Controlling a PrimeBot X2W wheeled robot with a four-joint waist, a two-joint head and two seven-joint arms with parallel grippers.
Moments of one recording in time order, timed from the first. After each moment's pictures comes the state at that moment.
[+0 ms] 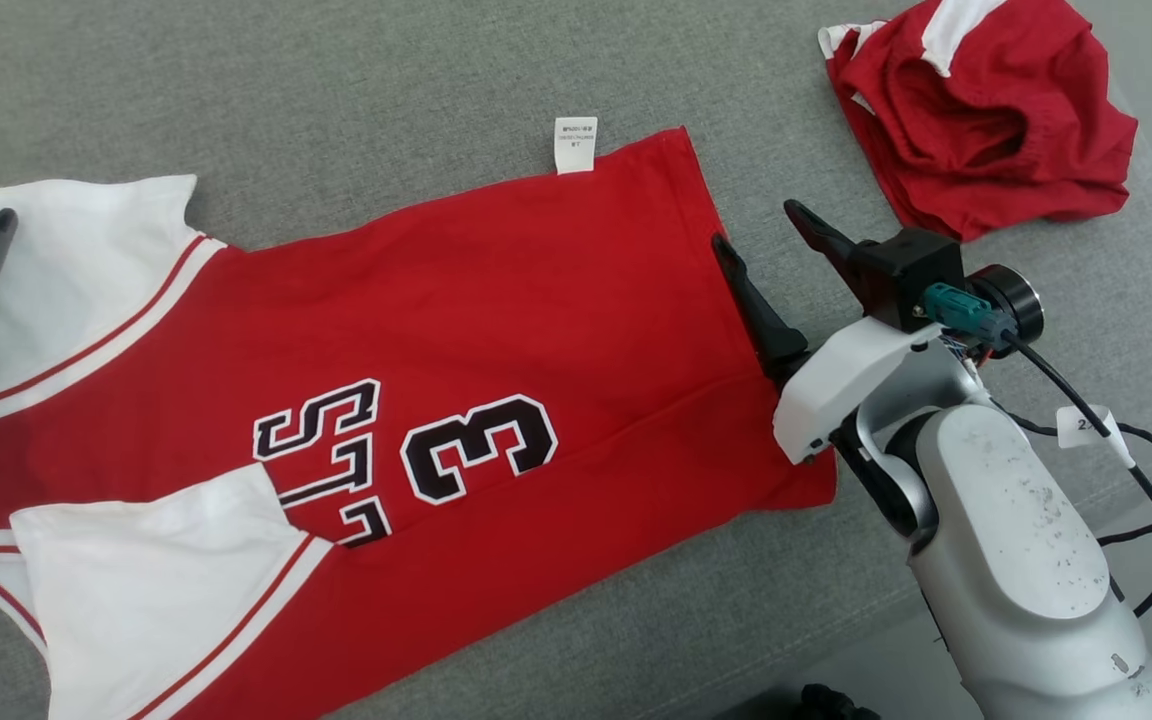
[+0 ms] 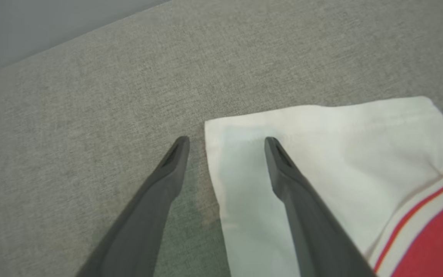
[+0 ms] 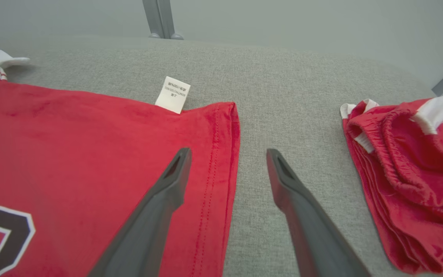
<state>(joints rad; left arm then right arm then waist) -0.83 0.72 -0.46 0.53 -0.77 -0.13 0.52 -0.52 -0.05 0.24 0.21 0.15 0.13 0.08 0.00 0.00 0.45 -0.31</state>
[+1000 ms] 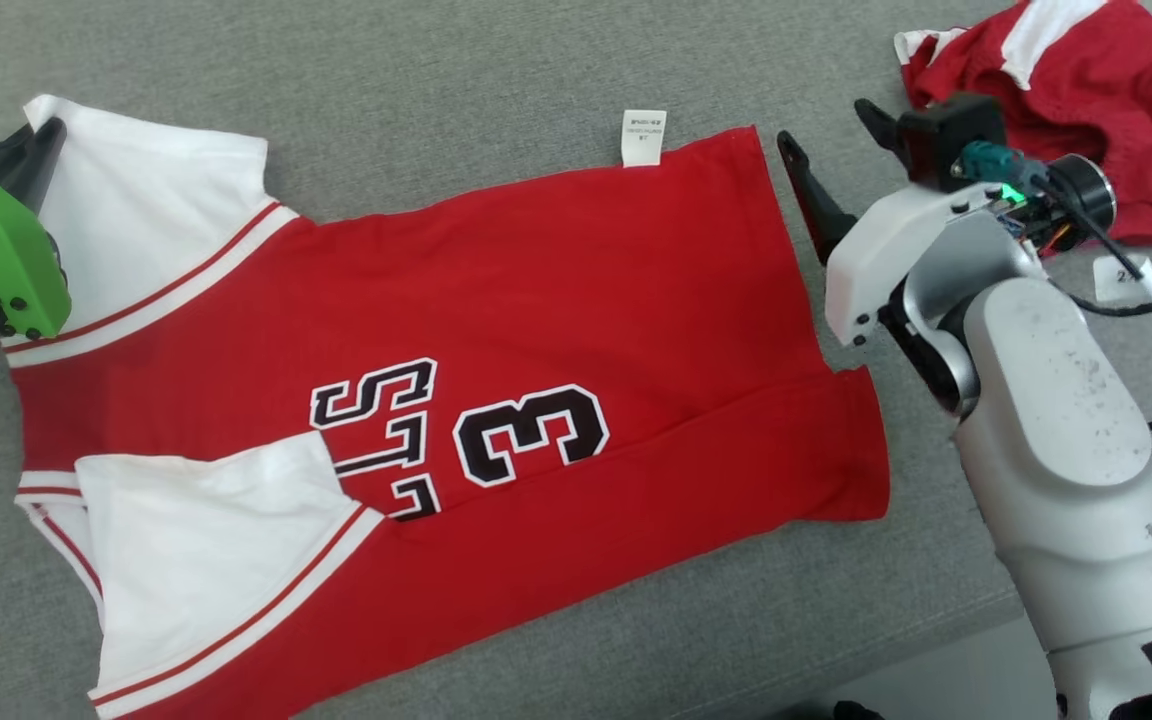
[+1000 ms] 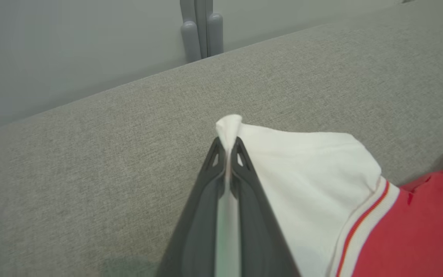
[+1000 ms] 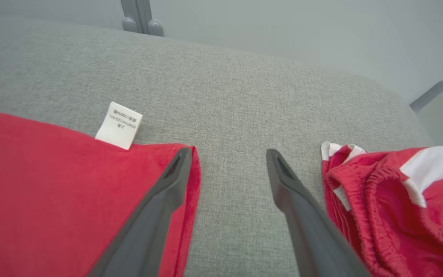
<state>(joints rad) -0.85 0.67 -0.53 0.46 -0.81 -0.13 0.29 -0.73 -0.08 0.17 0.41 0.09 0.13 0.15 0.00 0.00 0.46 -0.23</state>
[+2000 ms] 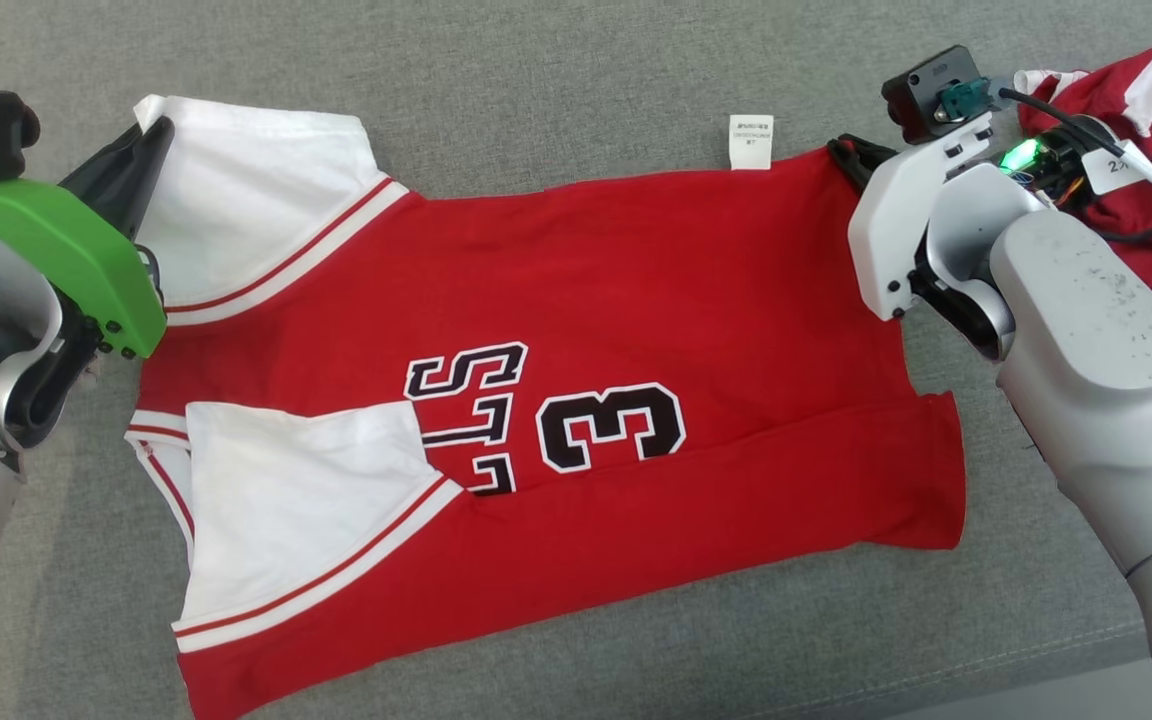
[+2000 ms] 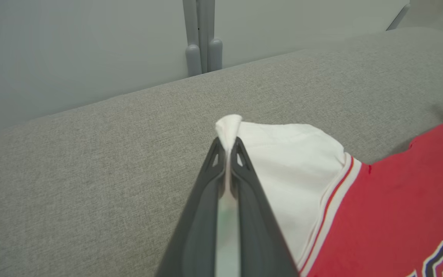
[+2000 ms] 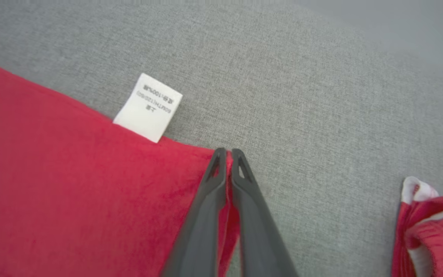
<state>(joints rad) -0.84 0.63 -0.63 0.40 -0.86 -0.13 0.15 -0.96 -0.26 0.50 0.70 0.36 0.13 0.26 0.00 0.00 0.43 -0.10</state>
